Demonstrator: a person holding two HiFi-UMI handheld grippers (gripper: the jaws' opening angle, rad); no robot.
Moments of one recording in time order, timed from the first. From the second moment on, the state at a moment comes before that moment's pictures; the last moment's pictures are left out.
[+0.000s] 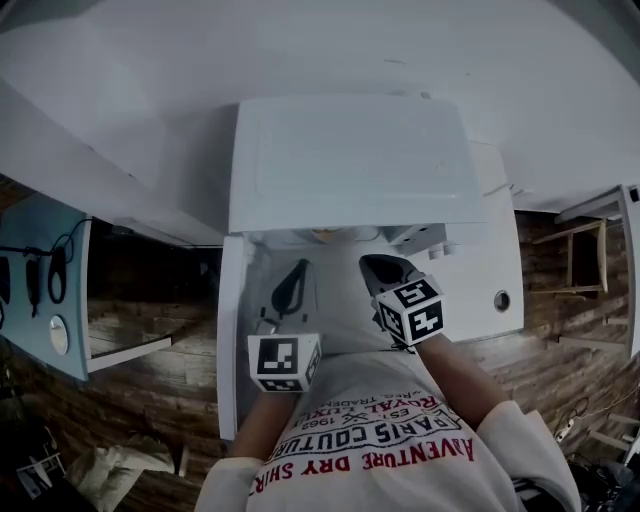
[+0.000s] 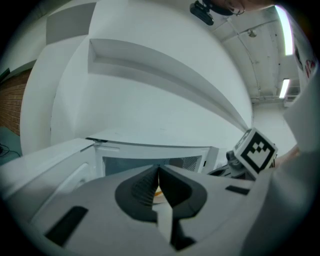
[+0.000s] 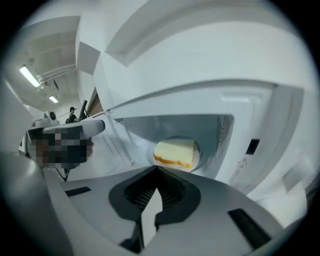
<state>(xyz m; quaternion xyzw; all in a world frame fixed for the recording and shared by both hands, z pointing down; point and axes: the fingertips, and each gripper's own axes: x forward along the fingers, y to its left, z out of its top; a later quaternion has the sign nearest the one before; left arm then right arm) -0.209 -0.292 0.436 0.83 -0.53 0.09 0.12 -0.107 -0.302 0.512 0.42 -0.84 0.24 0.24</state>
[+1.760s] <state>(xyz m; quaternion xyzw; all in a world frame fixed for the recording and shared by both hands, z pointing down) -0.204 -0.291 0.348 0.85 -0.52 0.04 0.02 -0.095 -0.297 0.356 0.50 -0.86 0.07 0.04</state>
